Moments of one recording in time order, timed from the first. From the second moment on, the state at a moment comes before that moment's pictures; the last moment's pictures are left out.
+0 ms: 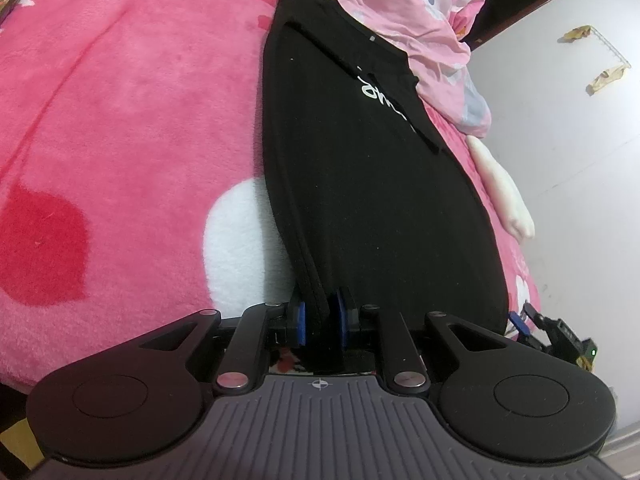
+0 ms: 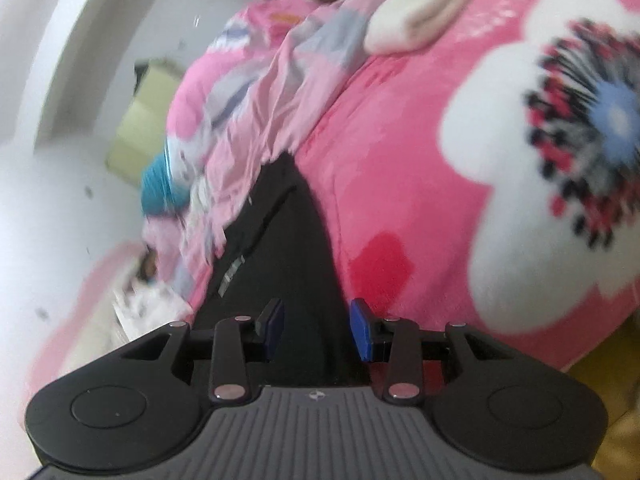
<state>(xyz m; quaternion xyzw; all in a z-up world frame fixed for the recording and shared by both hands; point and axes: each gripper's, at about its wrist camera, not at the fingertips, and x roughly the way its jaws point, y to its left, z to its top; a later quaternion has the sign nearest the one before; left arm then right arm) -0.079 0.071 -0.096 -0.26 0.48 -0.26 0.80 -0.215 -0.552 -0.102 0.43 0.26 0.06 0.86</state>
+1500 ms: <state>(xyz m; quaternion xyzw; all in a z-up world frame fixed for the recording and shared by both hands) -0.133 0.129 -0.029 -0.31 0.30 -0.30 0.85 -0.279 -0.482 -0.053 0.52 0.03 0.21 0.83</state>
